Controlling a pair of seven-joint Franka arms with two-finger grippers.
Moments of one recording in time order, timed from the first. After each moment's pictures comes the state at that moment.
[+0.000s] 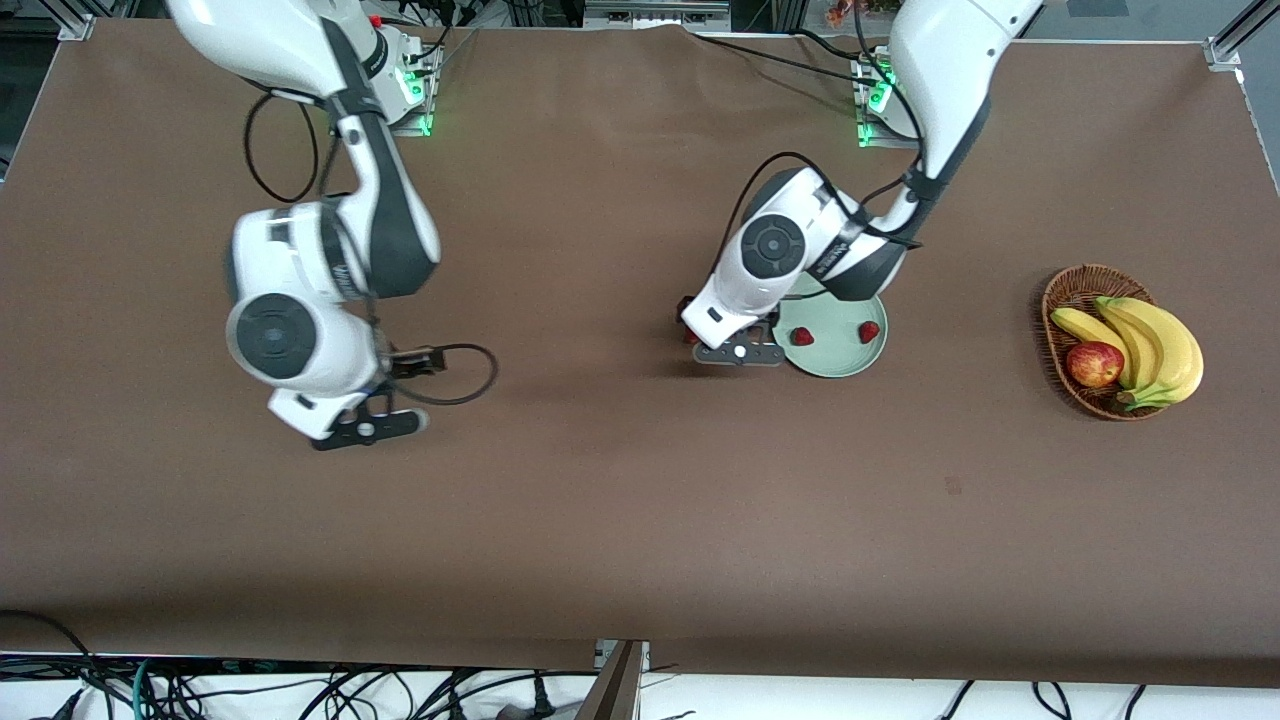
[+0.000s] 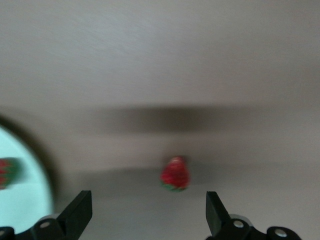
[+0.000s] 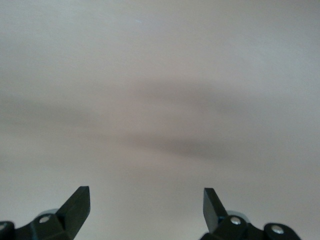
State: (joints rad) left arm -0.33 0.58 -0.36 -1.82 0.06 2.33 -0.71; right arm 0.54 0.55 -0.35 -1.40 0.14 1.68 0.00
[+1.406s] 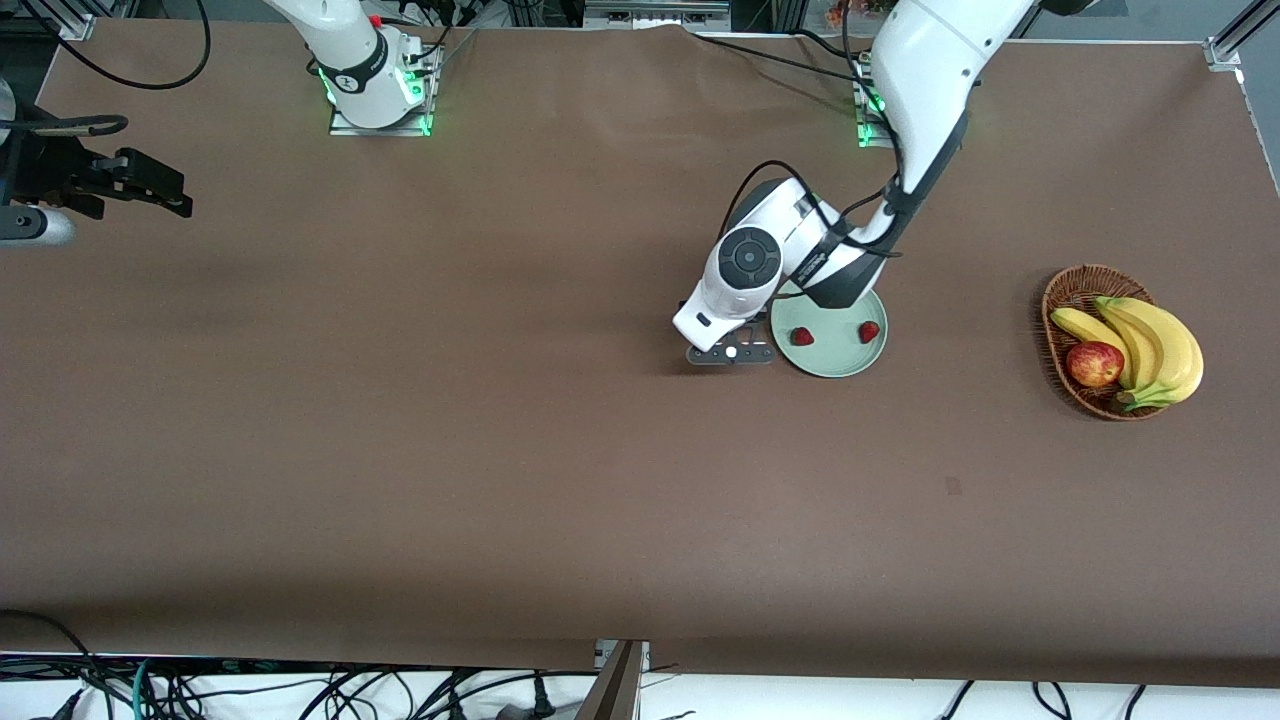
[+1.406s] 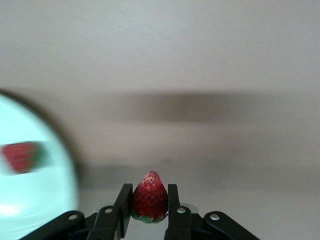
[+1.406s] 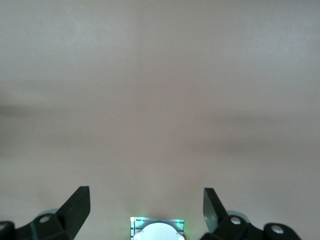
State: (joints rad) left arm -0.33 0.58 -0.33 -1.75 0.13 2.08 -0.74; right arm 0.12 0.03 -0.10 -1.53 0.01 1.41 -0.01
